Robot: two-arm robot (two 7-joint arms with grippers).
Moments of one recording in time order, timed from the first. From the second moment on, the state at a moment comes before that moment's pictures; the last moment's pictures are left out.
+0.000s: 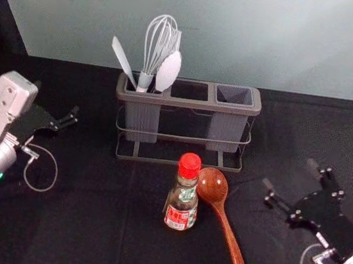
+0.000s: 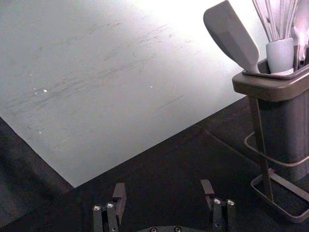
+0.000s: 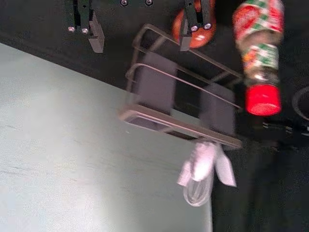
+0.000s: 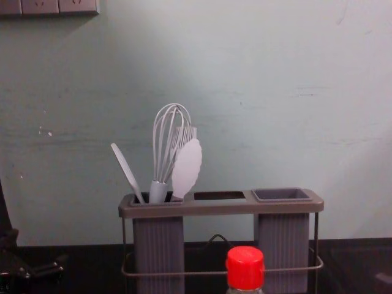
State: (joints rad) left arm -0.20 0.60 0.45 -1.41 -0.25 -0.12 0.03; right arm -0.21 0.68 -0.30 -1.81 0.33 -0.23 0.07
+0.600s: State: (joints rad) left arm -0.20 0.60 0.45 -1.41 -0.25 -0.12 0.03; right arm -0.21 0.63 -0.35 -1.86 0.35 -0.22 0.19
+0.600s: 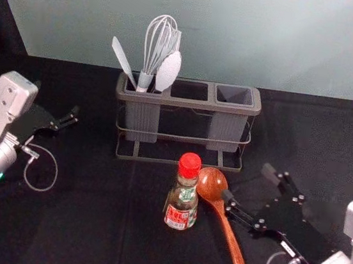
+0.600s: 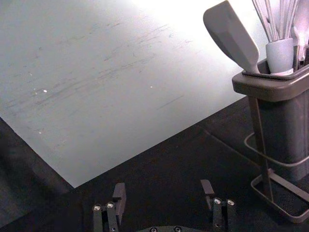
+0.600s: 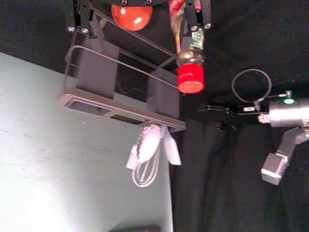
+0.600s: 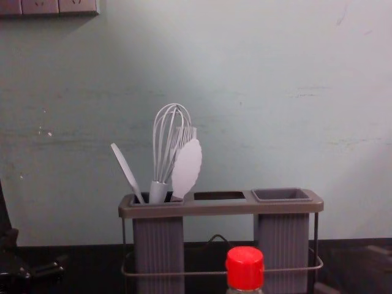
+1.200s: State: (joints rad) left arm -0.20 0.60 0.45 -1.41 -0.25 -0.12 0.03; right arm -0.10 0.52 -0.41 -1.79 0.34 -0.16 0.31
